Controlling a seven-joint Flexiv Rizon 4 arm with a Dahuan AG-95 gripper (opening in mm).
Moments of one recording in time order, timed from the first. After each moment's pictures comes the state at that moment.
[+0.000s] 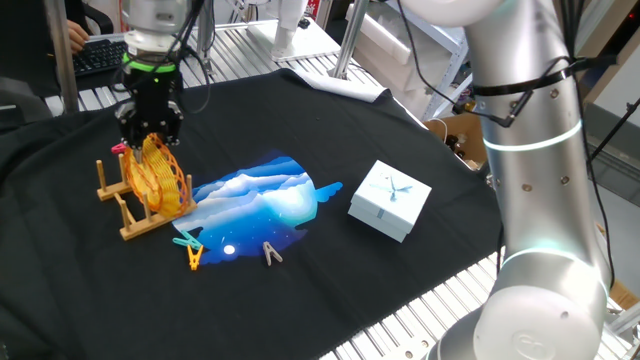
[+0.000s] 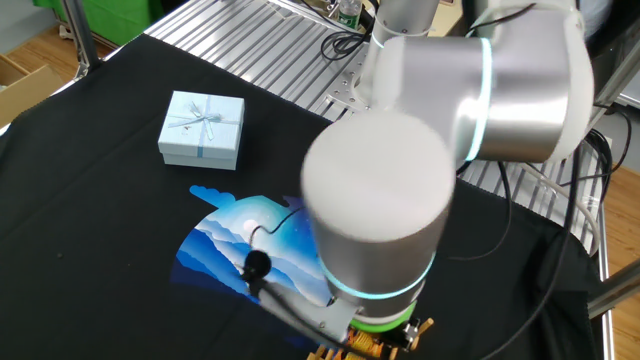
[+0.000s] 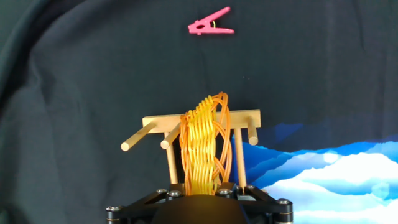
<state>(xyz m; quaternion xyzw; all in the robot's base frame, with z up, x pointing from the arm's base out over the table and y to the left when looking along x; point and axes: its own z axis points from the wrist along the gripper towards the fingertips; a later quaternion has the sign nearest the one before) 0.646 0.250 0.121 -0.01 -0.99 -0.07 0.10</state>
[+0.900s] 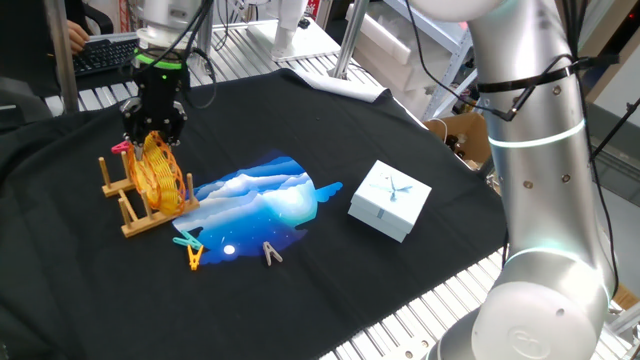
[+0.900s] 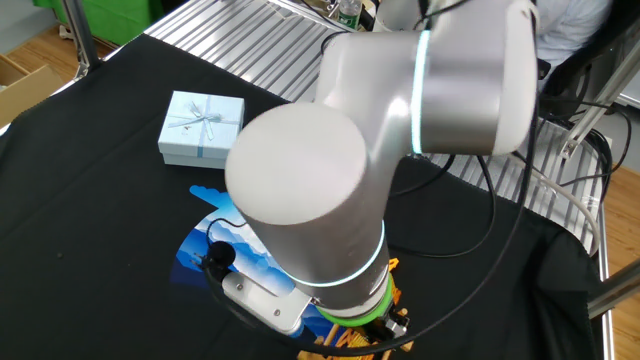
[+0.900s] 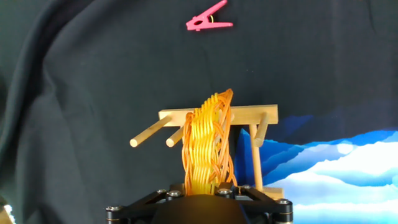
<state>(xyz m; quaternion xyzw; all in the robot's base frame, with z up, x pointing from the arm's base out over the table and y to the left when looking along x) 0.645 0.246 0.127 -0.04 -0.98 -0.12 0.11</state>
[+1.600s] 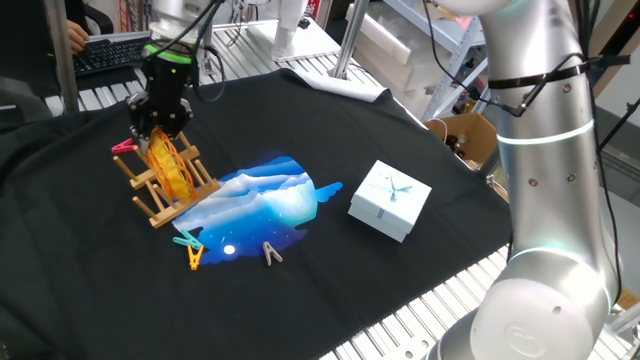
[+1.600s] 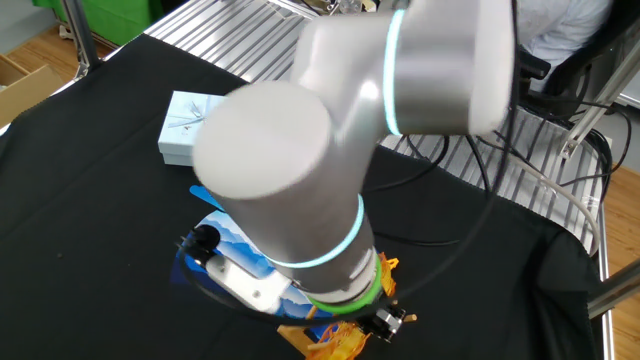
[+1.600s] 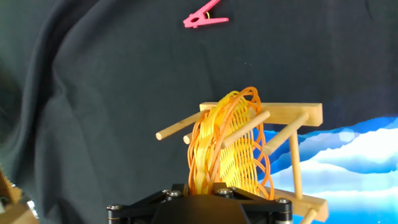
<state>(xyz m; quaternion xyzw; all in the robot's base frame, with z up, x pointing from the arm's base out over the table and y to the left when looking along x) 0.641 0.240 0.139 -0.07 -0.98 -0.15 0.12</state>
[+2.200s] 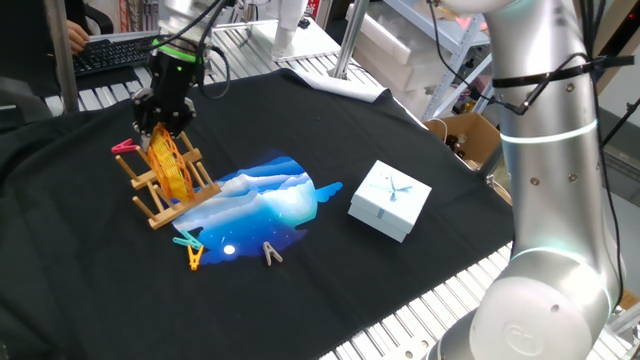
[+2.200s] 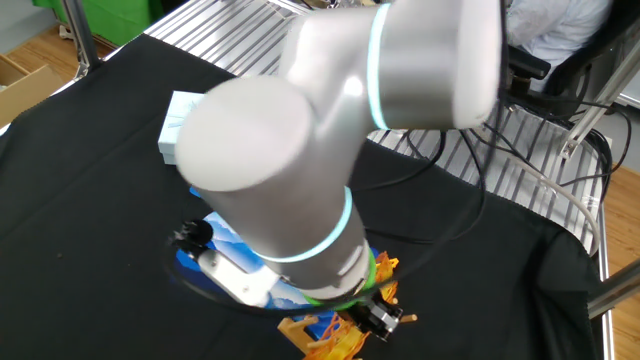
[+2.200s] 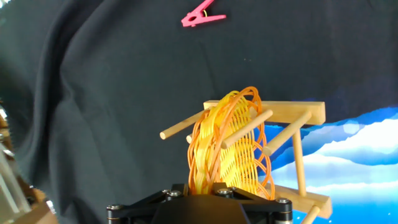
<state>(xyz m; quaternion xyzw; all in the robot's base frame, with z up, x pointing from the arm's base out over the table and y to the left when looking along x) 0.641 0.239 0.144 -0.09 -0.97 -0.18 0.13</state>
